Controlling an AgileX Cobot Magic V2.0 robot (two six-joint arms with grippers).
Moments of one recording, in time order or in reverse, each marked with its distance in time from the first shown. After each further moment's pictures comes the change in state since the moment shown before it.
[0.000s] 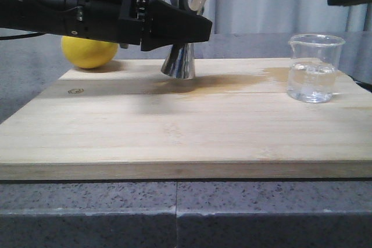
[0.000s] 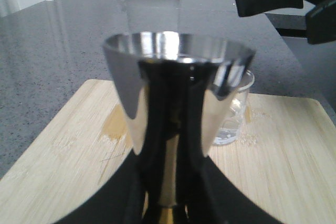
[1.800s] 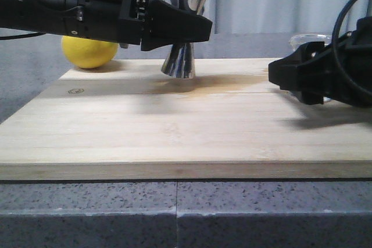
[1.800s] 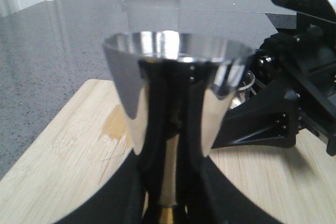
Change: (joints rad) left arm 0.000 0.000 0.000 0.000 0.000 0.000; right arm 0.068 0.630 0.101 -0.014 -0.802 0.030
